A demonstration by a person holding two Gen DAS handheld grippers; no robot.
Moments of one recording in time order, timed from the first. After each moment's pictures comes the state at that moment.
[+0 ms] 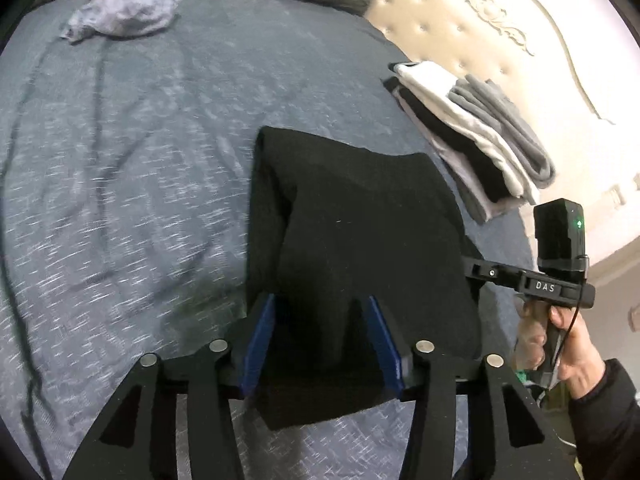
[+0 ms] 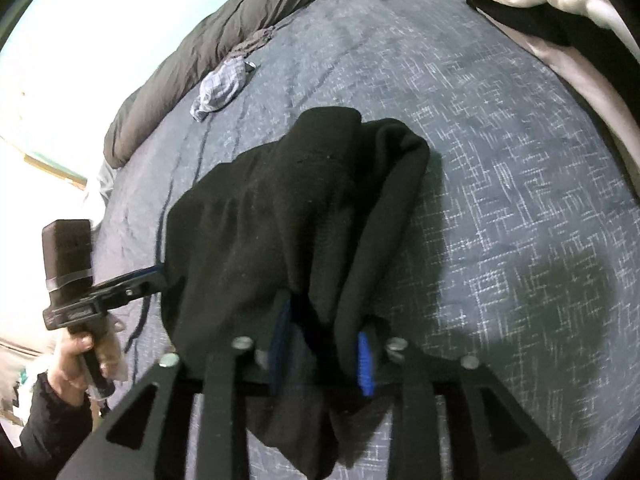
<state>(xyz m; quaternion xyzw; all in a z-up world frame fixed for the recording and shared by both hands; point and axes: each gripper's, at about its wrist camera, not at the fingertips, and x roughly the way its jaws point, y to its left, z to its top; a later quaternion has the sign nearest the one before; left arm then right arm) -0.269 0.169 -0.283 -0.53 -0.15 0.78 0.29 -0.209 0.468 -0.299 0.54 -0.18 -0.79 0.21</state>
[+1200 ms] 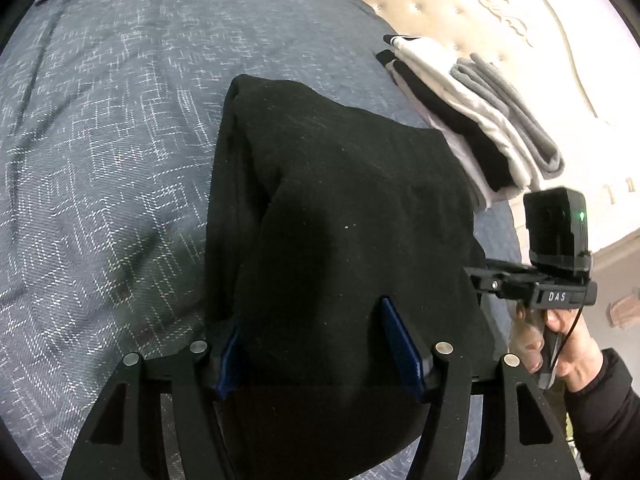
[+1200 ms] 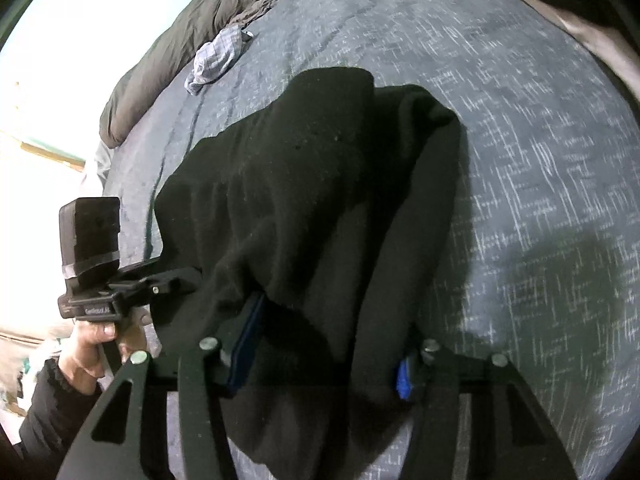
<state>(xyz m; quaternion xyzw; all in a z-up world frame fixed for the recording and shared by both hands) -0.289 0.188 -0.332 -0.55 -0.17 0.75 0.32 -0.229 0.452 -0.323 0.58 -0.16 -0.77 0.22</state>
